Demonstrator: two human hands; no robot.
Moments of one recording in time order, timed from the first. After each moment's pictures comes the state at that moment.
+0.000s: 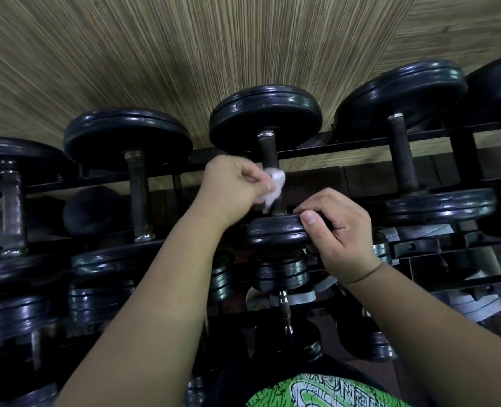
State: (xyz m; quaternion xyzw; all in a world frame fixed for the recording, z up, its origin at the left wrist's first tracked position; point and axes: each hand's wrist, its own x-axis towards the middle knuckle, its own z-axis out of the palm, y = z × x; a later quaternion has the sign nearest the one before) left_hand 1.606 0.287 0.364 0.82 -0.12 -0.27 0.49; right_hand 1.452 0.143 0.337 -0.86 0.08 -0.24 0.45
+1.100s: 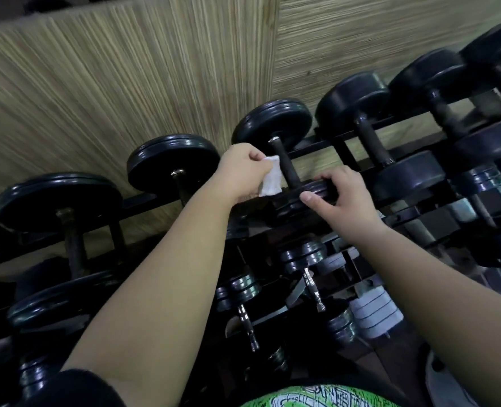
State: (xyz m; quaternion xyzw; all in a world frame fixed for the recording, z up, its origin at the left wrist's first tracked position) left_hand 1.549 0.133 0.429 0.81 -0.21 -0.33 0.44; right_hand 1.358 0.004 0.382 -0.88 0.29 -0.14 0.33
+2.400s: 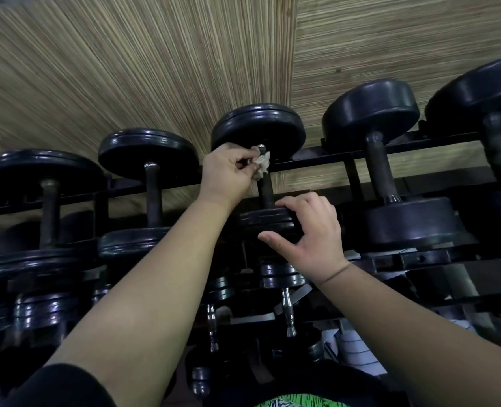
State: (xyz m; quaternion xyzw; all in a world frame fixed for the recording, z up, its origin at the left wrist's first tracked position) left_hand 1.538 0.060 0.366 0.88 -0.20 -0.03 0.43; right_hand 1.362 -0.047 0.337 -0.90 0.10 -0.23 0.36
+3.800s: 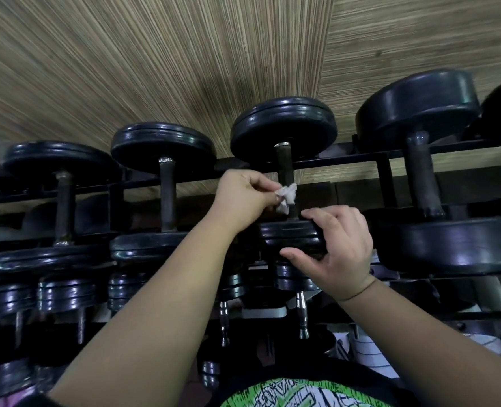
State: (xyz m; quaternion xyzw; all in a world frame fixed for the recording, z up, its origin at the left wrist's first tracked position) left_hand 1.519 0.081 0.374 0.82 -0.06 -0.27 0.50; right_hand 1.371 -0.049 0.311 -0.88 0.04 -0.36 0.31
